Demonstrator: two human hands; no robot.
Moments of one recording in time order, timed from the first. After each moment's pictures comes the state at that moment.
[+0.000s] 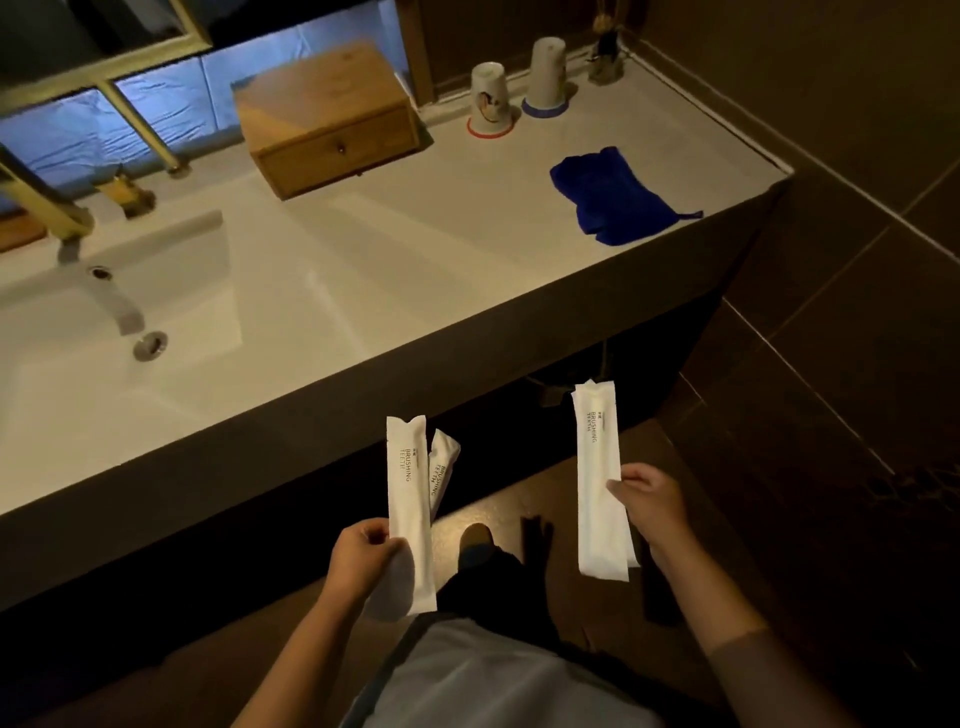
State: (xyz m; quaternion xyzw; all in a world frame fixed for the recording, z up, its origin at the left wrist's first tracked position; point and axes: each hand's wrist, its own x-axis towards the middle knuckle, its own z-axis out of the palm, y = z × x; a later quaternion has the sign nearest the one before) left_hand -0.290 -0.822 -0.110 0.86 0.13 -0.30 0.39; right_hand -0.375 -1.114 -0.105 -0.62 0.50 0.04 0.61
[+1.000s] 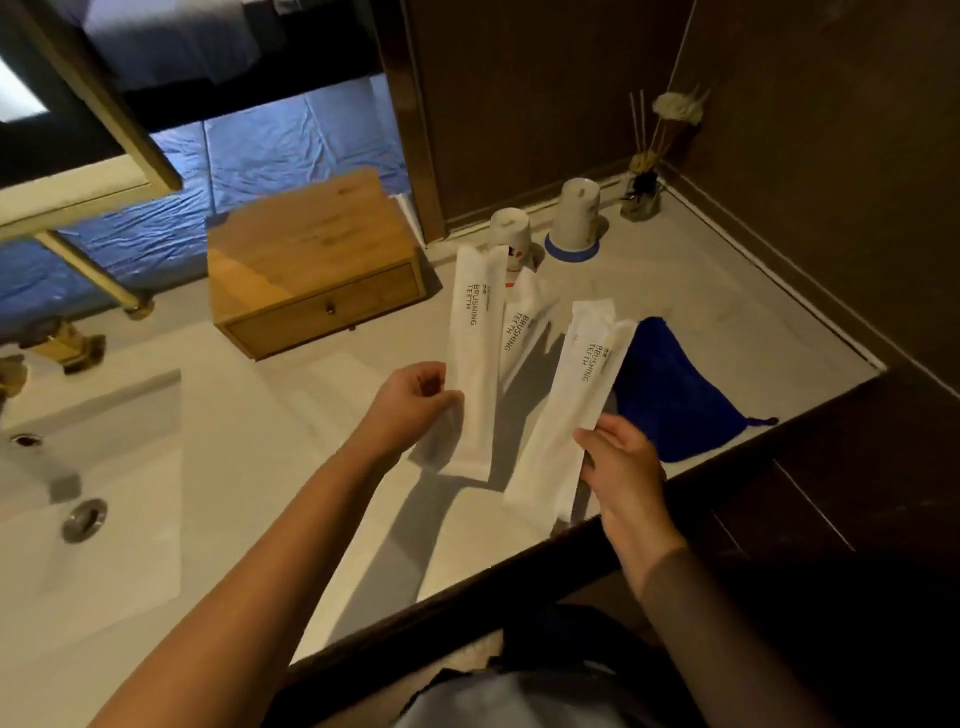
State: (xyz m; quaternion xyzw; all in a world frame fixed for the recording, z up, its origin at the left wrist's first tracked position) left_hand 0.053 -1.031 0.022 0.85 -0.07 -0.25 0.45; right_hand -0.073 -1.180 -0.005 -0.50 0.43 -0.09 0.75
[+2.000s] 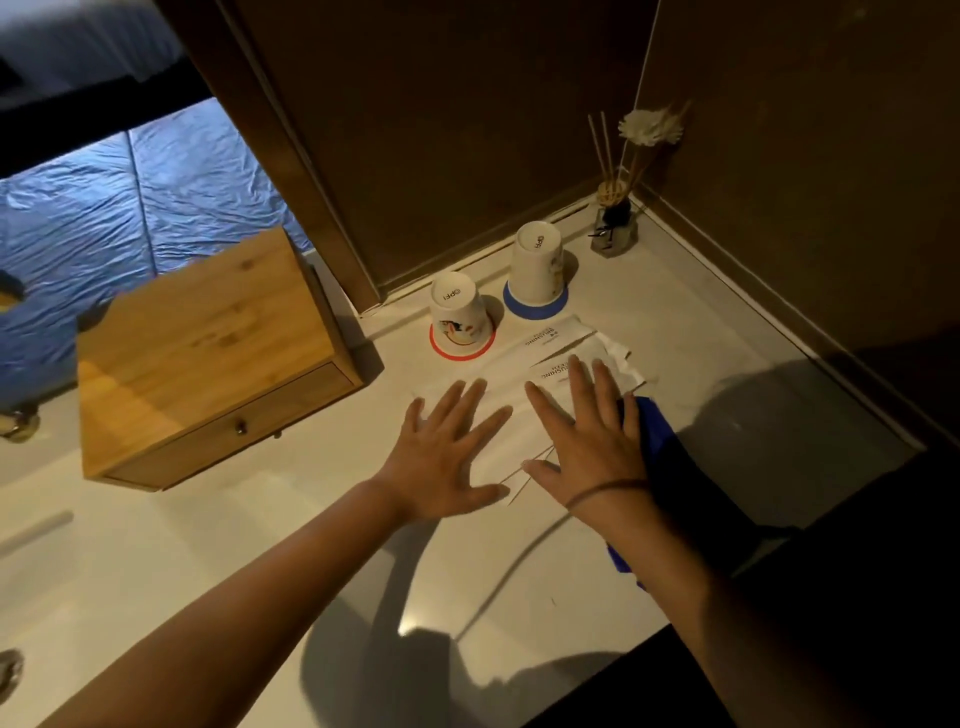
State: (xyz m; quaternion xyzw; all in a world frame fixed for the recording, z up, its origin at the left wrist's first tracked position) left_hand 0.152 -1.122 -0.056 0.86 -0.48 -0.18 -0.04; right_hand 0.048 -1.282 -0.040 -0.98 0.16 0.06 0.09
